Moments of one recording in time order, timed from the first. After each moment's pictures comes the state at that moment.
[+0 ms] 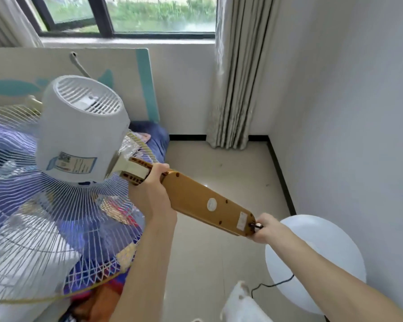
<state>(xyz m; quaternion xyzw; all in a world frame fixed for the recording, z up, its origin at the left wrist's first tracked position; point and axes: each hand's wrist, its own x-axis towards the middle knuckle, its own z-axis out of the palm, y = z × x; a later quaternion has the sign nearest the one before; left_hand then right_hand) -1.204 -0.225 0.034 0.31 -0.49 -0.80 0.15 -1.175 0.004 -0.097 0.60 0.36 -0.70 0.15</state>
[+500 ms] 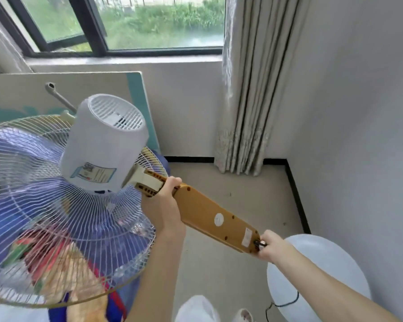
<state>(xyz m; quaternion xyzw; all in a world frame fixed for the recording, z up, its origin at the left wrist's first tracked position) -1.503 -0.106 0.009 0.33 -0.55 -0.75 0.16 -1.469 0.108 -0.131 0.60 0.35 -0.70 0.19</state>
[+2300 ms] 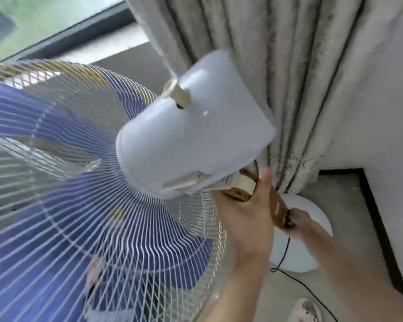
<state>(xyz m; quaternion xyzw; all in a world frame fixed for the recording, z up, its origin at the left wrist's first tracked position) -2.112 0.280 -0.221 0.21 -0.74 -0.63 0.11 -2.136 0.383 -0.452 0.56 0.35 -0.72 0.21</state>
